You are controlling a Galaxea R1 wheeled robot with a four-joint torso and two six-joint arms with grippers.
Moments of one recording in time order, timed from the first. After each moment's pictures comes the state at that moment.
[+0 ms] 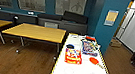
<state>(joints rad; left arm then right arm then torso) 1.36 2.24 -1.79 -0.05 0.03 -0.10 -1.56 2.29 -1.73 0.31 0.24 -0.07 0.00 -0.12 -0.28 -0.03</state>
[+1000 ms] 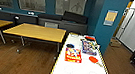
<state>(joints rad) 1.39 2.31 -1.90 -0.05 0.03 -0.10 -1.57 2.30 -1.76 0.31 0.24 -0.07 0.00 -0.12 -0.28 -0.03</state>
